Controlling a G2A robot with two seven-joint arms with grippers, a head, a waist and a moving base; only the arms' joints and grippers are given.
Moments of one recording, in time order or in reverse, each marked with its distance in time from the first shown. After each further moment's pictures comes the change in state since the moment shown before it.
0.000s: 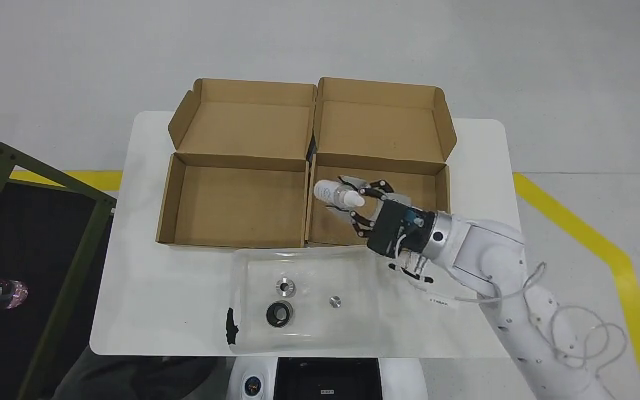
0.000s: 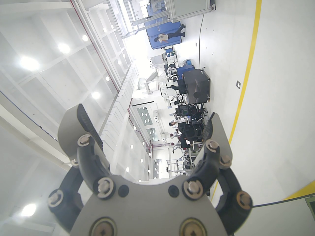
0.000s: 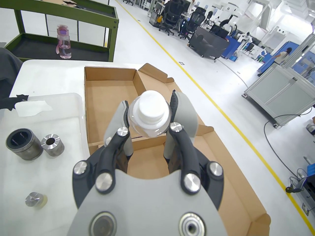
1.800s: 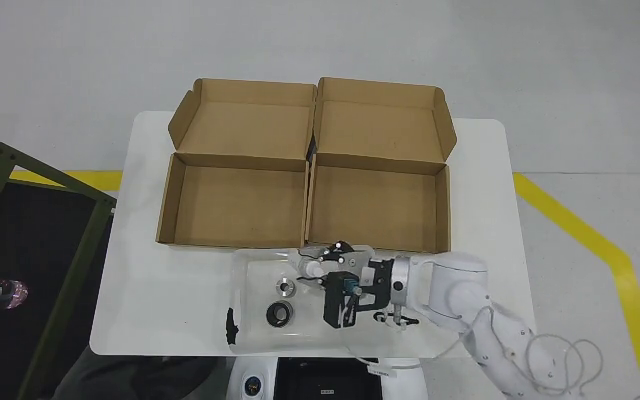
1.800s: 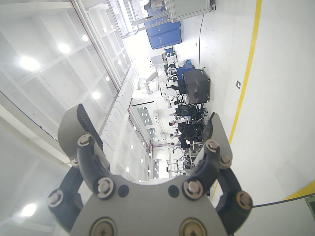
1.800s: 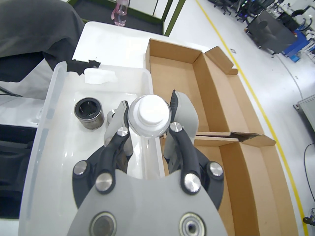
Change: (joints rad) left arm 0.000 0.000 0.000 0.000 0.000 0.000 0.000; right arm -0.098 0.001 -0.133 -0.125 -0.139 -0.117 0.094
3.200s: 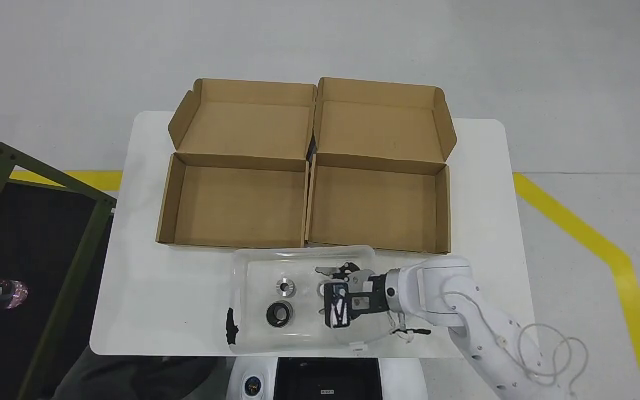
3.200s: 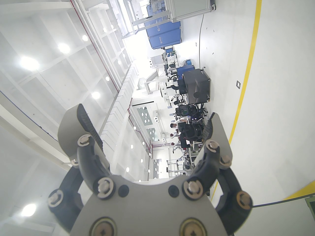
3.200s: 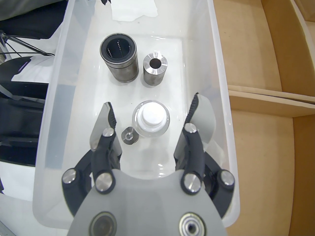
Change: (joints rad) left arm 0.000 0.000 0.000 0.000 0.000 0.000 0.000; right arm -0.012 -0.019 -0.024 0.125 0.180 -0.181 0.408
